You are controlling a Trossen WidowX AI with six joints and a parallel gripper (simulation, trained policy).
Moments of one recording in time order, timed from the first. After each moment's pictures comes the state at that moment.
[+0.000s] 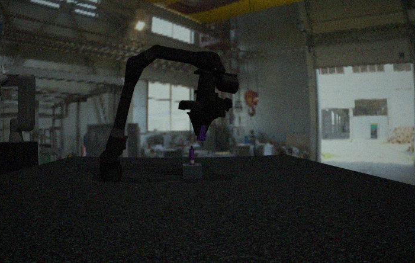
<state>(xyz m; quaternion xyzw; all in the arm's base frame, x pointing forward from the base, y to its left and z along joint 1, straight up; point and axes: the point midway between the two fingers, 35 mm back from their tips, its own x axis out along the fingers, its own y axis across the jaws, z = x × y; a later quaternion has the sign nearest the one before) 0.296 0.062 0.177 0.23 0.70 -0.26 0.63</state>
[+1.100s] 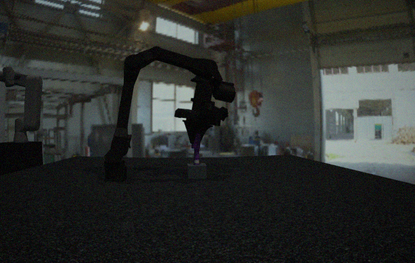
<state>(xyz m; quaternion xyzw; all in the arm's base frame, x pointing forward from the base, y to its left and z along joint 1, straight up) 0.265 0.067 0.149 0.21 0.72 -0.25 0.62</state>
